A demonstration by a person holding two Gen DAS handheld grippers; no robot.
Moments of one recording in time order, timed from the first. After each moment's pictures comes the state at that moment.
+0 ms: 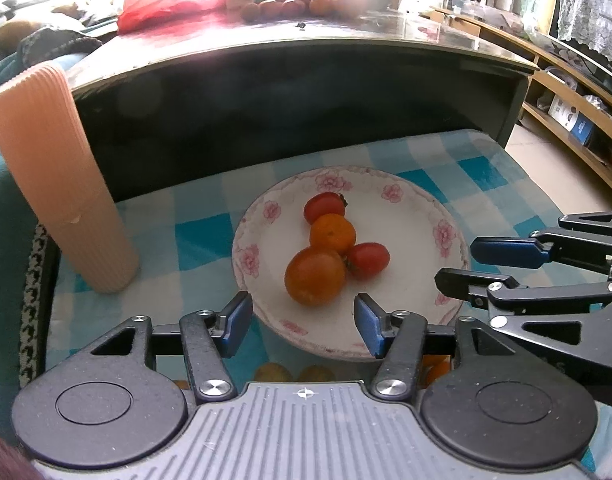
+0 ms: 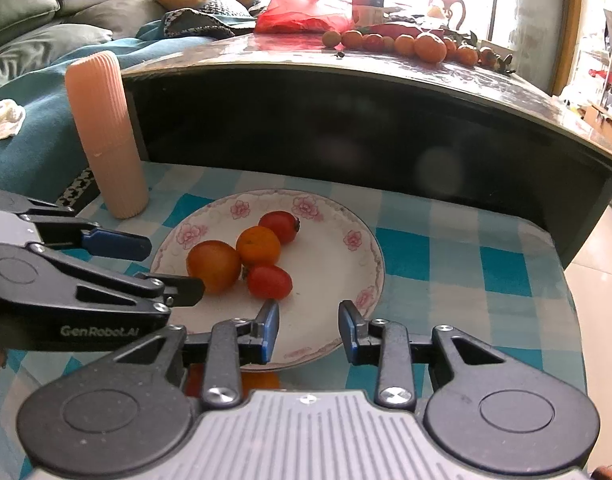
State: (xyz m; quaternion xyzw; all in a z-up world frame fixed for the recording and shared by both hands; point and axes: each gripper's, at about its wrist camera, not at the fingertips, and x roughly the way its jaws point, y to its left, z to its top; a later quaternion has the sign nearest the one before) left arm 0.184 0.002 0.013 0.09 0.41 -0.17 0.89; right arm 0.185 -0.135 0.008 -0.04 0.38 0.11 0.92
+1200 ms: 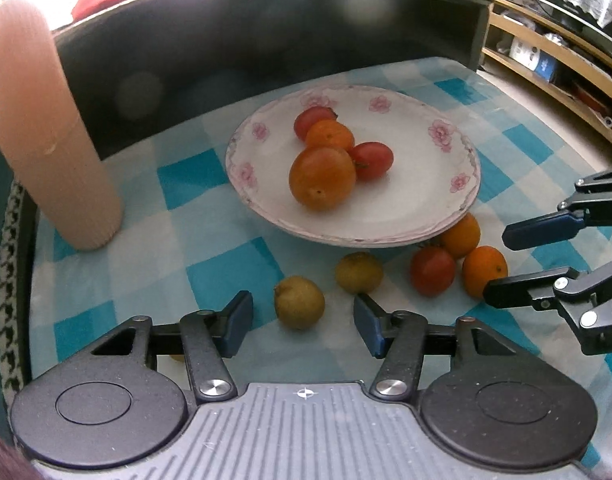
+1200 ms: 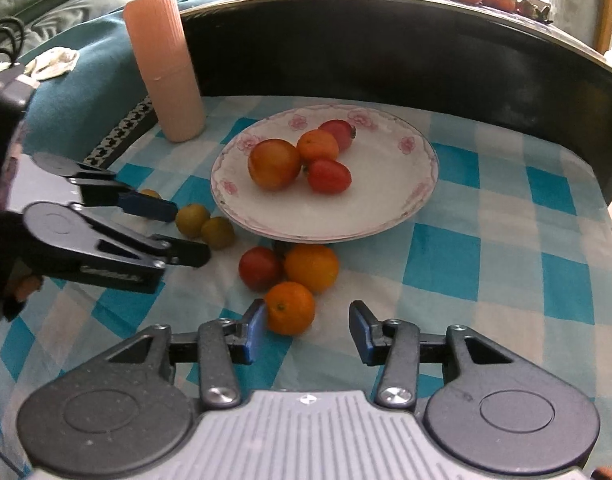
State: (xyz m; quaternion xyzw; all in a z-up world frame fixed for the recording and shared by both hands) left arm 0.168 0.031 -0.033 0.15 0.43 -0.24 0.86; right arm 0.144 -0.136 -0.025 -0.02 0.44 0.18 0.88
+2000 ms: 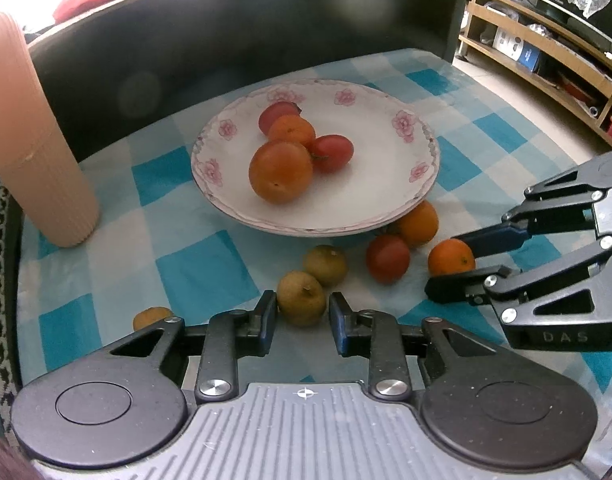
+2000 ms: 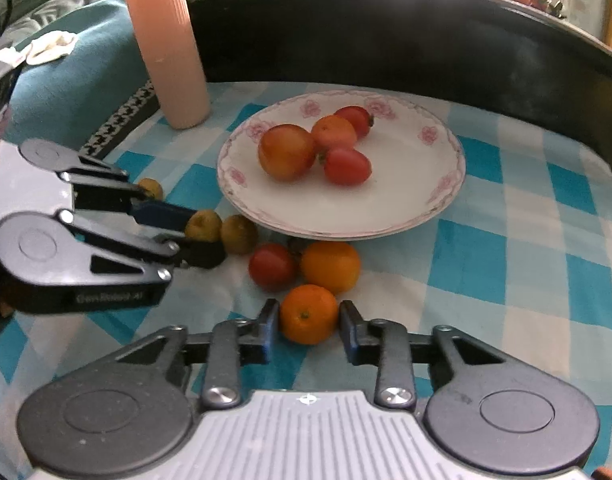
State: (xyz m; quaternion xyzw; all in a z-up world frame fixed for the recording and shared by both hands) left arm 0.156 0.018 -0.028 0.15 0.44 -0.25 0.85; right arm 0.152 -0.123 -0.036 -0.03 0.45 0.18 0.87
